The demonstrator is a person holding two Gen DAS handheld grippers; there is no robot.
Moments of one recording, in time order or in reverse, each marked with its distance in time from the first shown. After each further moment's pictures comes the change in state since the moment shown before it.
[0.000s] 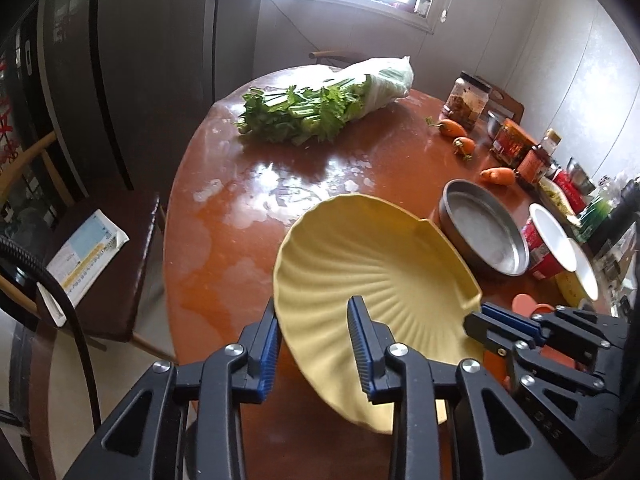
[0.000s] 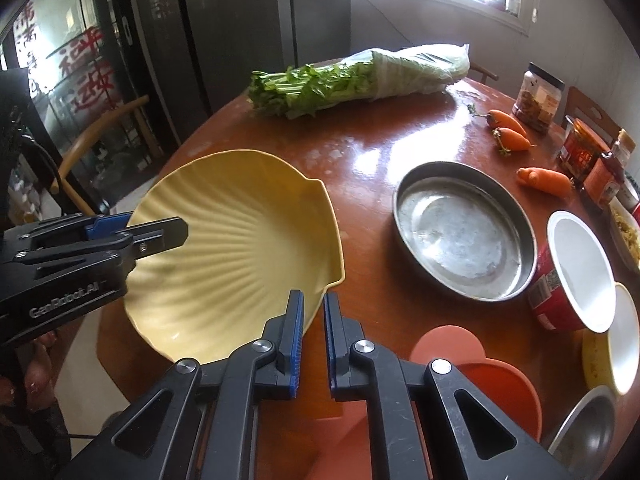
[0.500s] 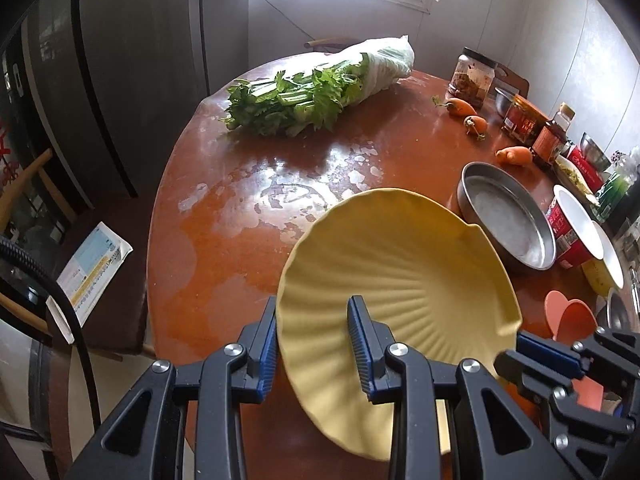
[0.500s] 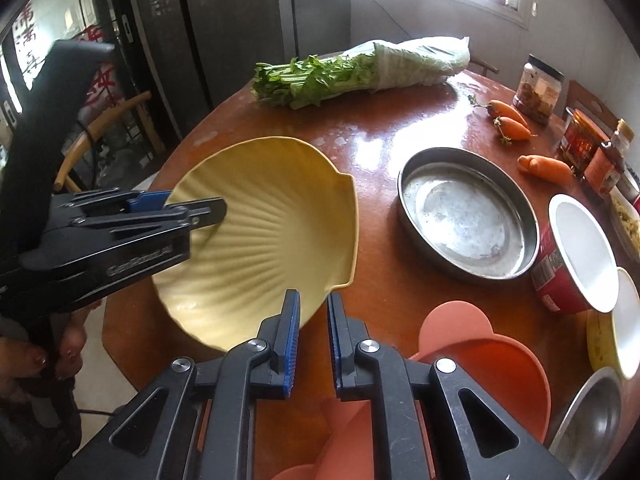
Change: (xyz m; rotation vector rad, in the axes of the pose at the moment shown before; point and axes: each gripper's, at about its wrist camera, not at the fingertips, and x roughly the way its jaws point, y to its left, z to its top) left arm 0.028 -0.010 0.008 0.062 0.030 0.049; right arm -0.005 0.003 -0.013 0.004 0.017 0.008
